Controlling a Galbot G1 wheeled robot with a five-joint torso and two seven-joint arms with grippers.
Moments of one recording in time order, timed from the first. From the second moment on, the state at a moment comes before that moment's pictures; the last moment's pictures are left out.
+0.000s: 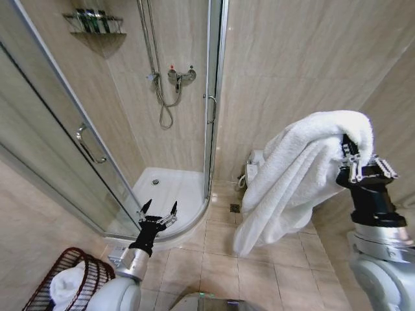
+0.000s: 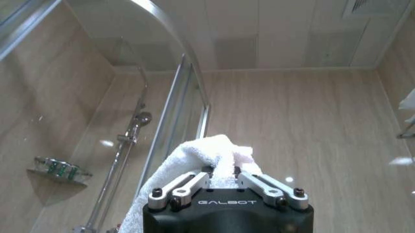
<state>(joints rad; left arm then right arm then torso) 1.83 -1.61 -0.61 -2.43 -0.12 0.16 0.21 -1.59 1.13 0.99 2.50 0.54 0.25 -0.04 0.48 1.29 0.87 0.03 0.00</state>
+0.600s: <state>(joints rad) 1.83 -1.61 -0.61 -2.43 -0.12 0.16 0.21 -1.59 1.14 0.99 2.50 0.54 0.25 -0.04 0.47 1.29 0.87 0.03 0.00</state>
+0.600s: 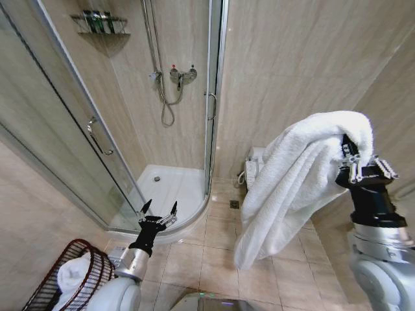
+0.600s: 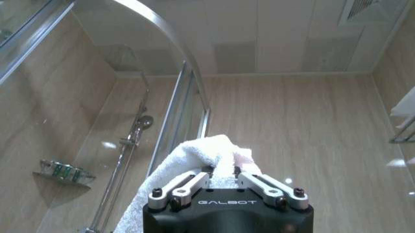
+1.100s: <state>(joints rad) 1.83 -1.61 -0.61 -2.43 -0.12 0.16 0.21 -1.59 1.14 0.99 2.50 0.54 0.25 -0.04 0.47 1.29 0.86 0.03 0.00</state>
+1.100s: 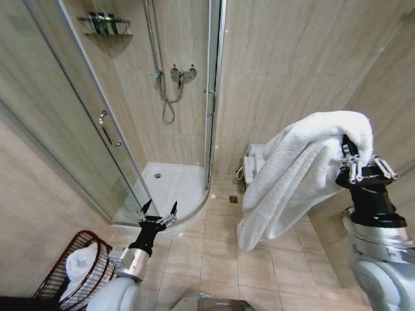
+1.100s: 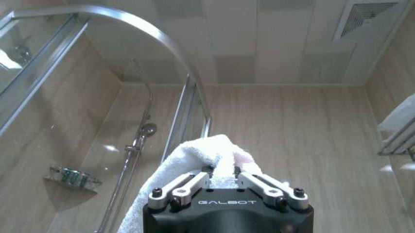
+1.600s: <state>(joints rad) 1.83 -1.61 -0.61 -2.43 -0.12 0.16 0.21 -1.59 1.14 0.99 2.50 0.54 0.26 -0.04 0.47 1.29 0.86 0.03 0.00</state>
